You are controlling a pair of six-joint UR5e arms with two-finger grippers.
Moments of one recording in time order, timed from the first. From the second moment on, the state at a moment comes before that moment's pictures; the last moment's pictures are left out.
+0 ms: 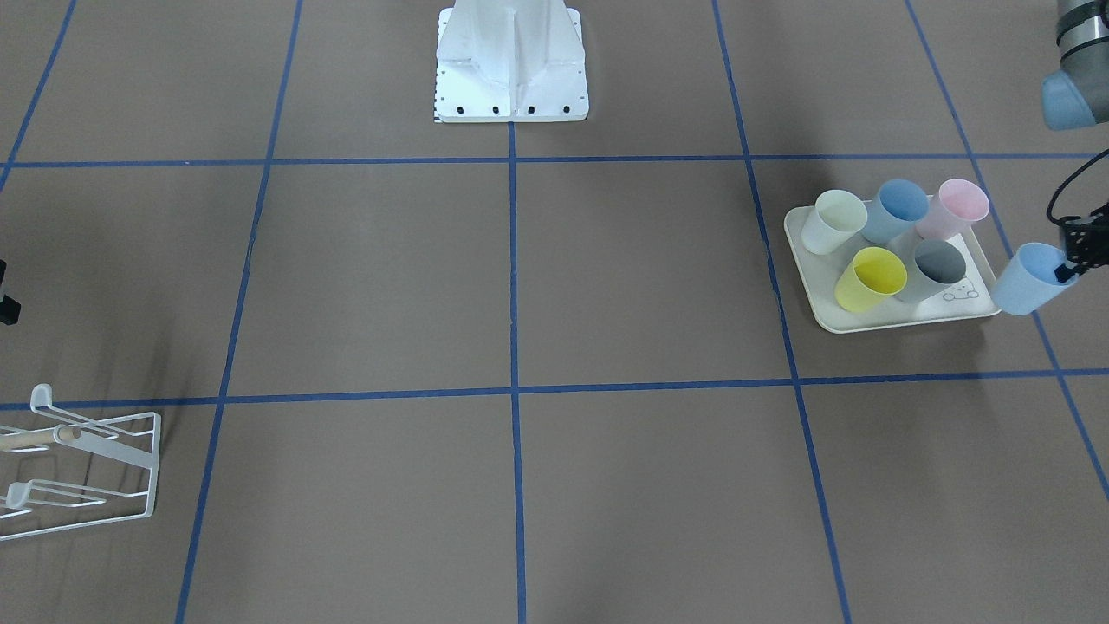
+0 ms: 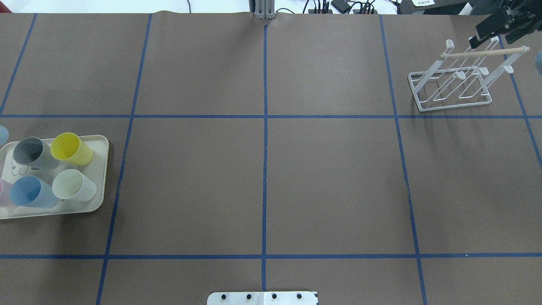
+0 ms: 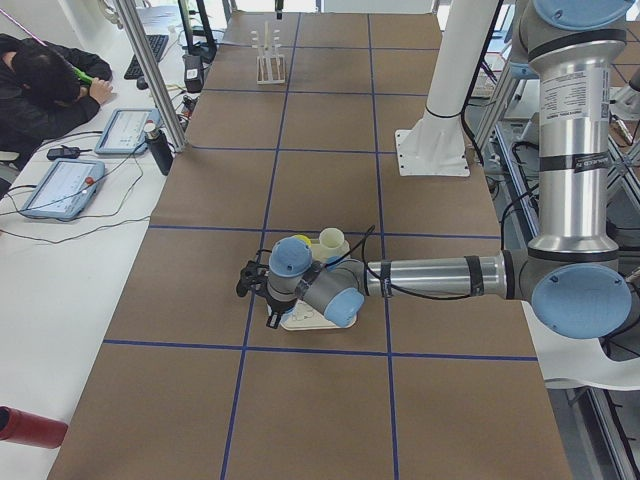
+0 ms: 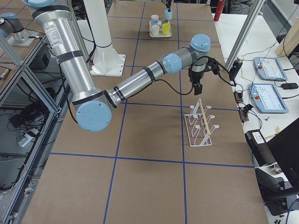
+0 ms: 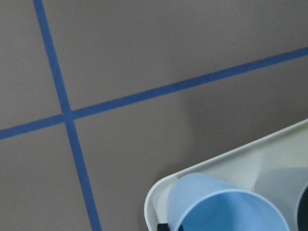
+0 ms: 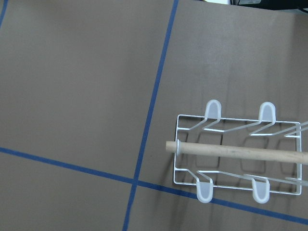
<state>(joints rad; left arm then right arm) -1.37 -1.49 -1.53 -2.24 -2.26 -0.31 1.31 -1.18 1.79 -1.67 2.36 0.37</state>
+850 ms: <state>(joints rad) -1.49 -1.71 -1.57 -2.29 -2.17 -0.74 1.09 -1.04 1.77 -1.44 2.06 0.94</state>
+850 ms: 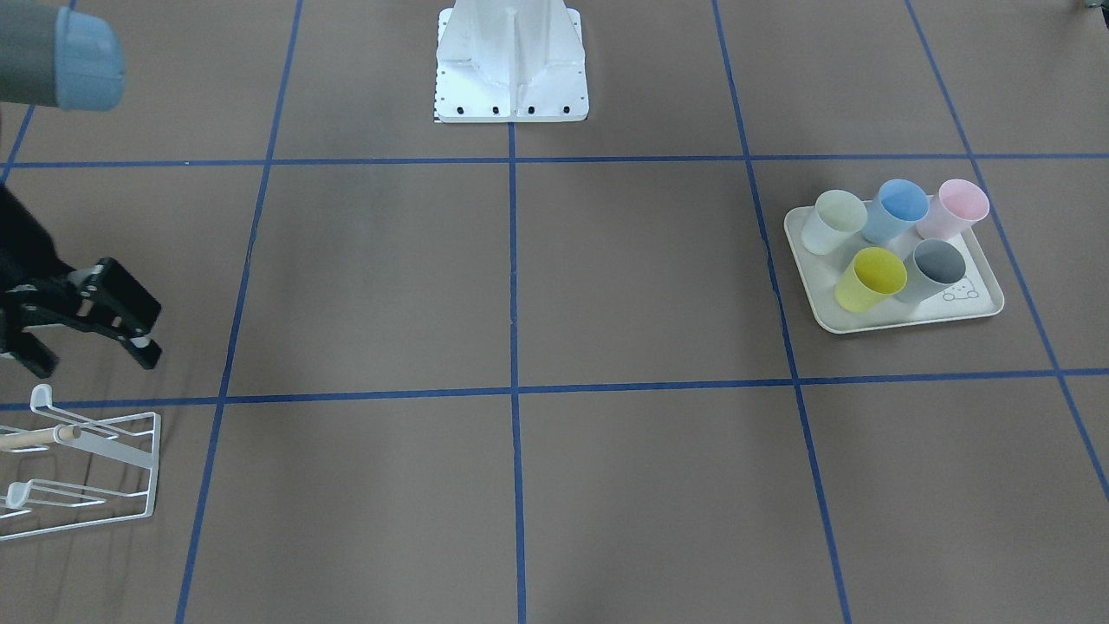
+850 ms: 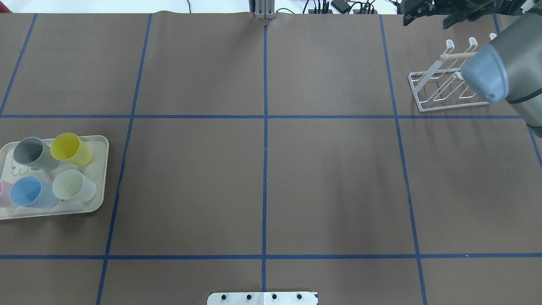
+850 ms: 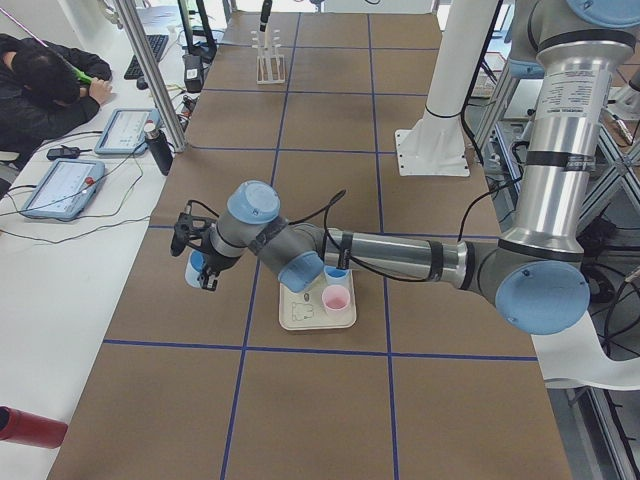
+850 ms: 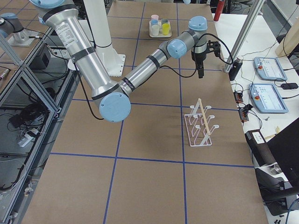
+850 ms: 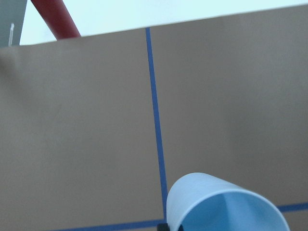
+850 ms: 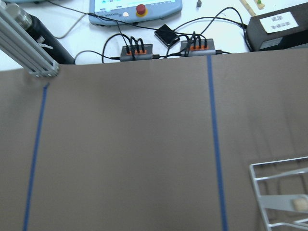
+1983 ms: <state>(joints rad) -1.04 -1.88 -1.88 -2.51 -1.97 -1.90 0.77 -1.01 1.74 -0.65 1.66 1.81</state>
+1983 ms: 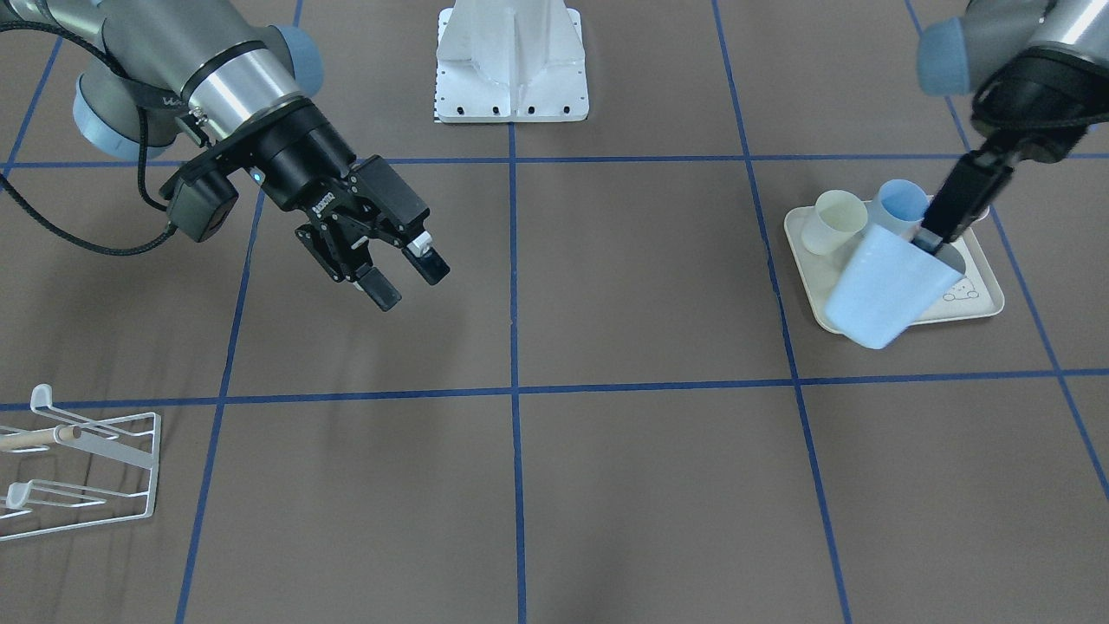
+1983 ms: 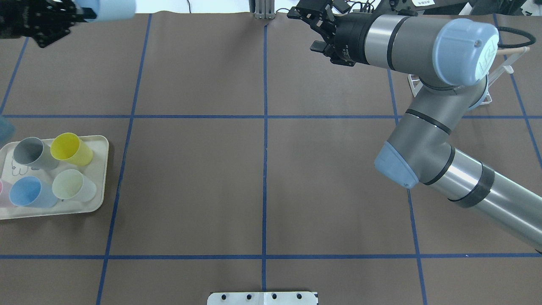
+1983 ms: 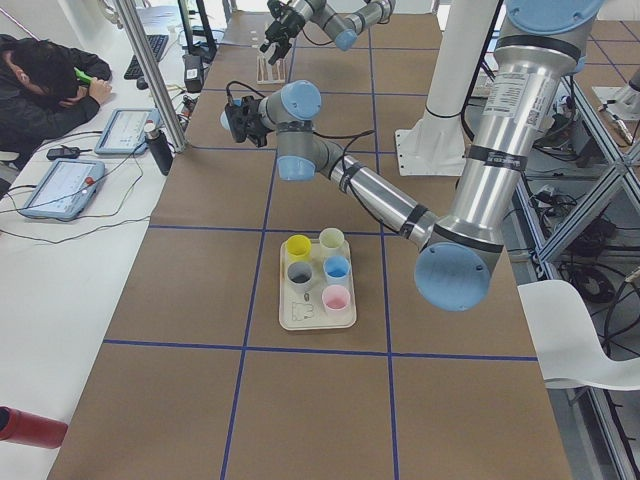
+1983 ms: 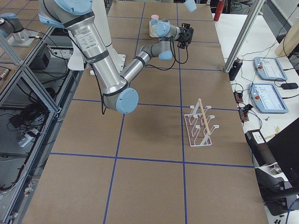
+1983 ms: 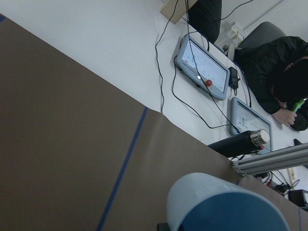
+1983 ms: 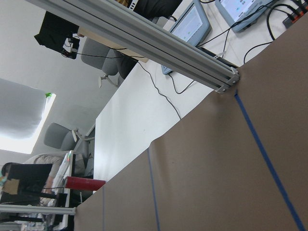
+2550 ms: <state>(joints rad) -0.76 -2.01 -1.81 -2.83 -1.62 -2.27 0.74 -1.00 1.75 -0.53 1.61 1.91</state>
